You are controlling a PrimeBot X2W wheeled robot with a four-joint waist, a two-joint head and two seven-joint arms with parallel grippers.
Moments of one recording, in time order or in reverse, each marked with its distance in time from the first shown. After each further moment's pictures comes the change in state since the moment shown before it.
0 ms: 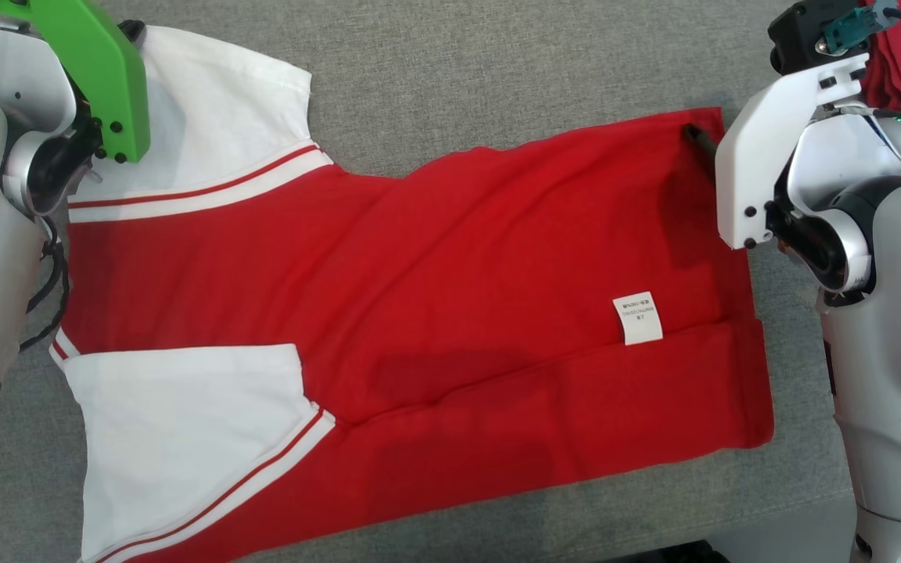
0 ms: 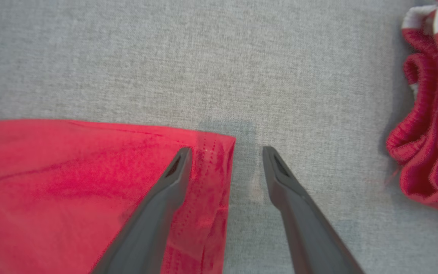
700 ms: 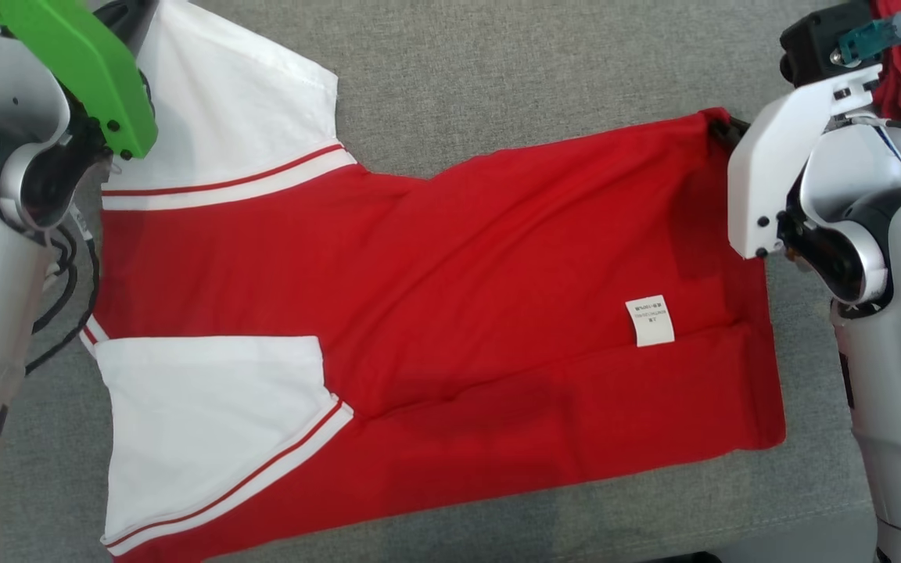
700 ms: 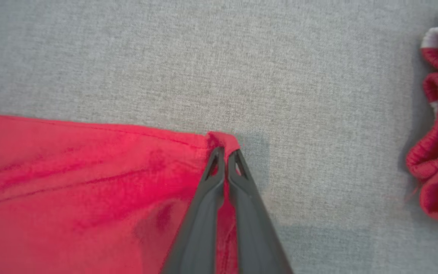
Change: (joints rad) left arm 0.065 -0.002 0.071 -0.105 -0.101 -0.003 -0.142; right arm 0.021 -0.041 0.011 0.003 0.080 0.001 -0.055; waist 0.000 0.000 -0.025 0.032
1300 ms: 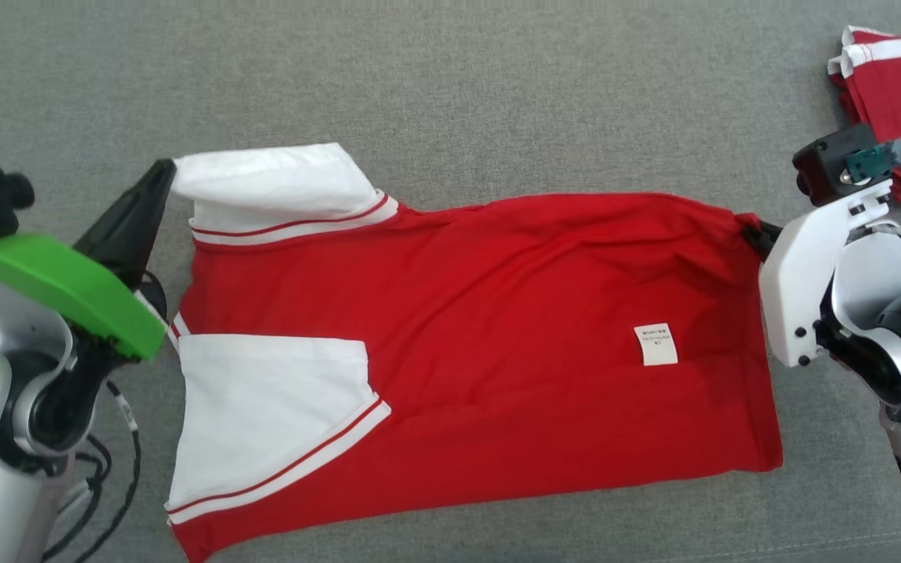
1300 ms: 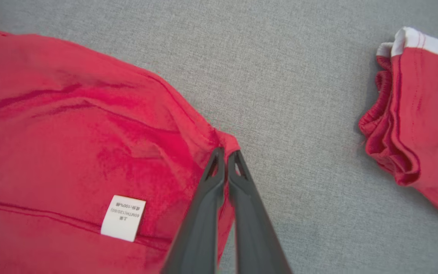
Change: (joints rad) left arm 0.518 0.092 0.157 -0.463 -0.196 0.077 -0.152; right arm 0.228 -0.160 0.051 -0.157 0.075 0.000 0.004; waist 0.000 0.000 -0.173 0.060
